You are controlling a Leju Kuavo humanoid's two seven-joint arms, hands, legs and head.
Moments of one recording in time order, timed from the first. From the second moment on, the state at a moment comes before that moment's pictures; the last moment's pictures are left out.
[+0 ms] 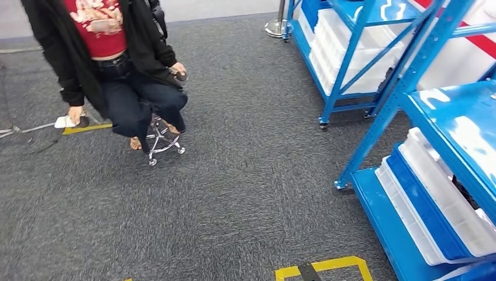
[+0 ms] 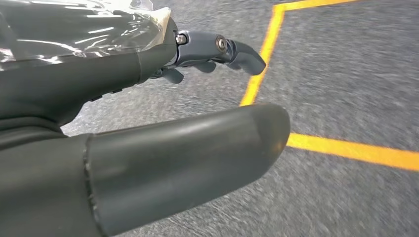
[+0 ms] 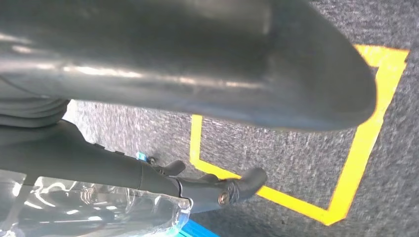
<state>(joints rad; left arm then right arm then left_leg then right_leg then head) -0.09 -0.16 0.94 -0.21 -0.78 0.54 -0.14 -0.15 0.14 -0.54 -0.23 0.93 -0.49 0.01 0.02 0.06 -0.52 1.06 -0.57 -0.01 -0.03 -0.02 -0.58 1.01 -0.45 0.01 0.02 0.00</state>
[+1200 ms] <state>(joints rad) -0.08 -0.16 0.94 -0.21 -0.79 0.54 -0.13 -0.15 0.14 -0.55 -0.23 0.93 -0.49 0.02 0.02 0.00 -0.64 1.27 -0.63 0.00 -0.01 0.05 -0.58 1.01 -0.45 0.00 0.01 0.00</state>
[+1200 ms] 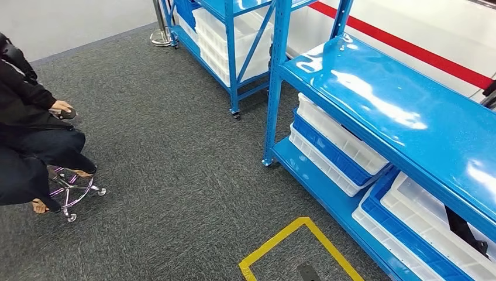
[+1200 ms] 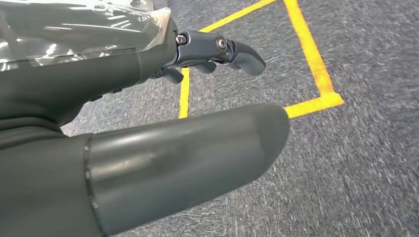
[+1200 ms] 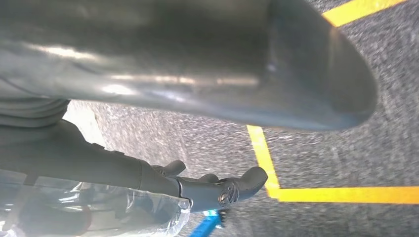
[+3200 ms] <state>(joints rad) -0.08 -0.18 0.94 -0.21 -0.80 0.54 -0.12 -0.15 0.13 -0.55 -0.23 0.94 -0.49 0.05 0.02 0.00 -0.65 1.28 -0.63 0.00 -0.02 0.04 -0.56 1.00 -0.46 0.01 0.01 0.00</state>
